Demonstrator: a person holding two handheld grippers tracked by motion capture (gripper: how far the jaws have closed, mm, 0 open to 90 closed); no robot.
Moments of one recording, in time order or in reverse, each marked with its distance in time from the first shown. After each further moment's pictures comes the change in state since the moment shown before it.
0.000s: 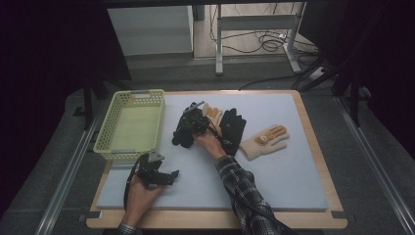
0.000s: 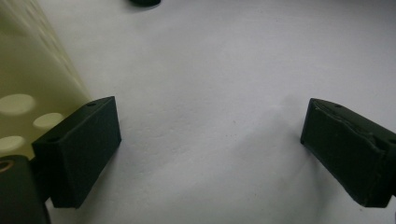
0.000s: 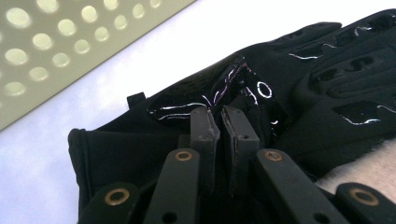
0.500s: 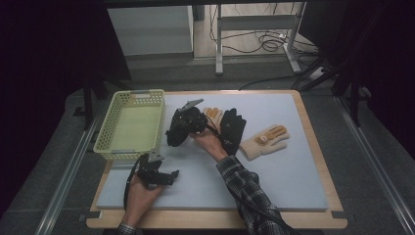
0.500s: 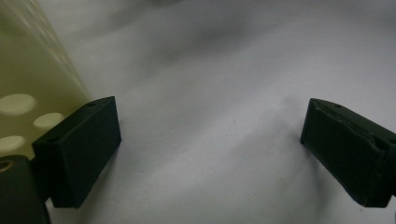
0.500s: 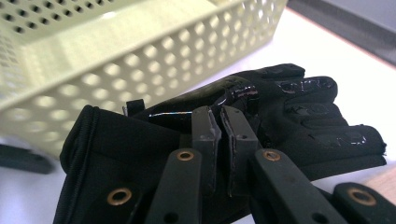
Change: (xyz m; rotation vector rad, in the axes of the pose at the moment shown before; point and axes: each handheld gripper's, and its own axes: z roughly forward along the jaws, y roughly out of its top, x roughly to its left) left arm 0.000 0.000 0.000 0.000 0.000 0.002; right arm 0.030 0.018 -0.049 -0.131 0.051 -0.114
